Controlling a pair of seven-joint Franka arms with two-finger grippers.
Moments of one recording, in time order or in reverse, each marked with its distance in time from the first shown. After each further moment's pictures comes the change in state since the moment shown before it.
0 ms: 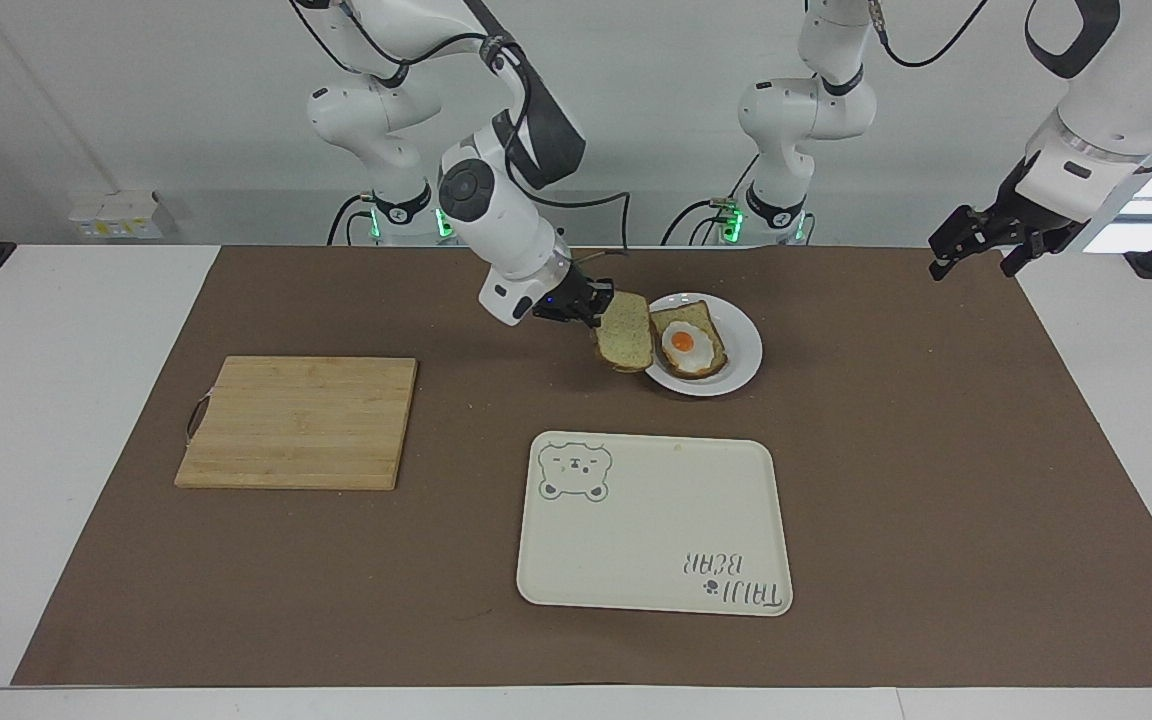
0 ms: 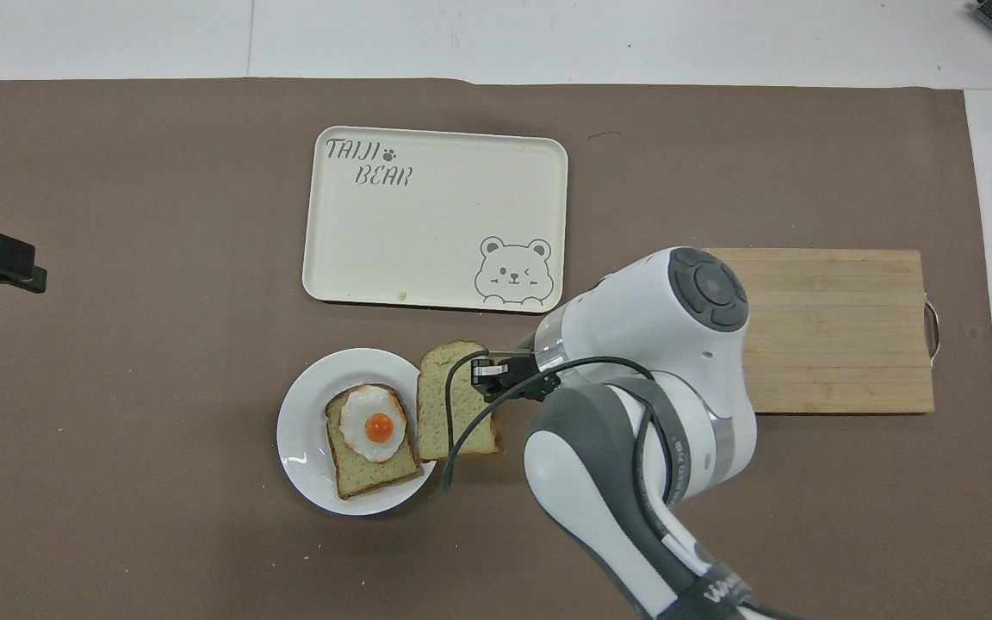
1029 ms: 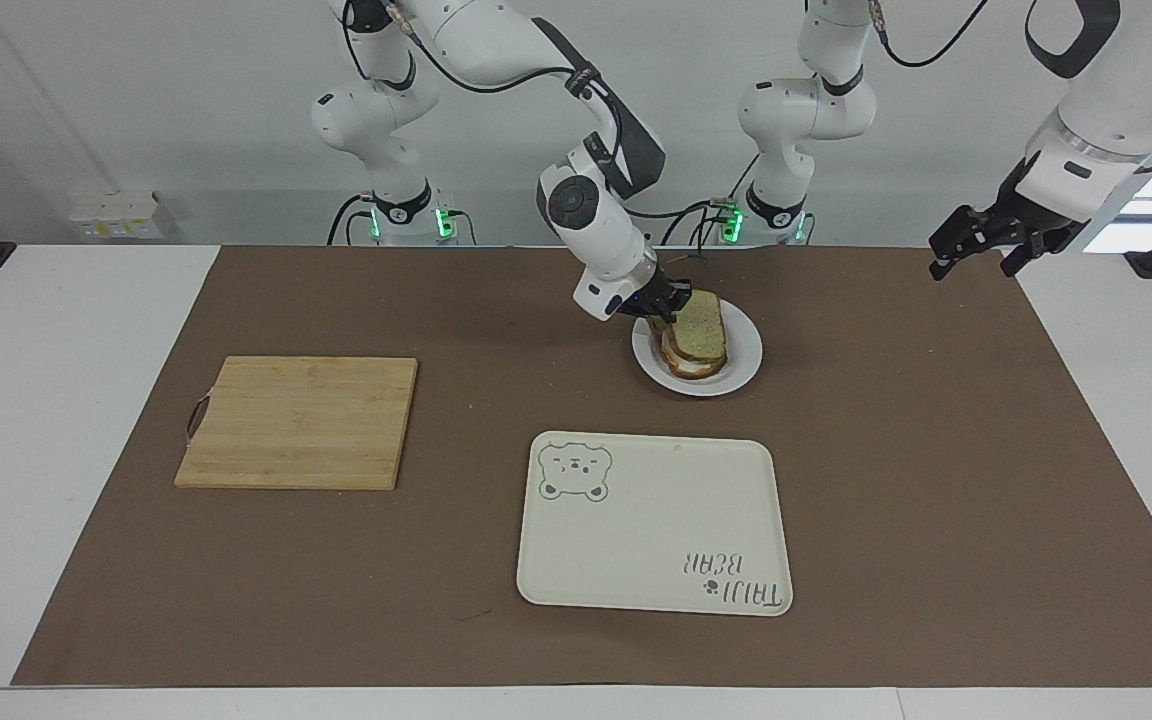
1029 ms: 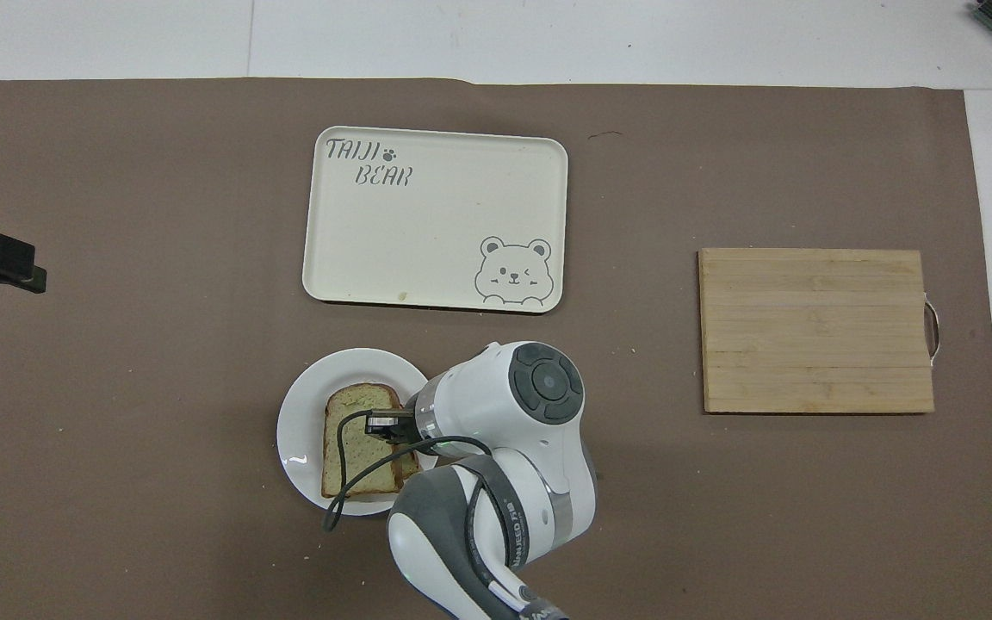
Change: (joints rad) left arm 0.000 0.000 0.000 0.000 0.000 0.000 0.000; right arm 0.218 0.138 -0.010 -0.004 0.122 0.260 0.065
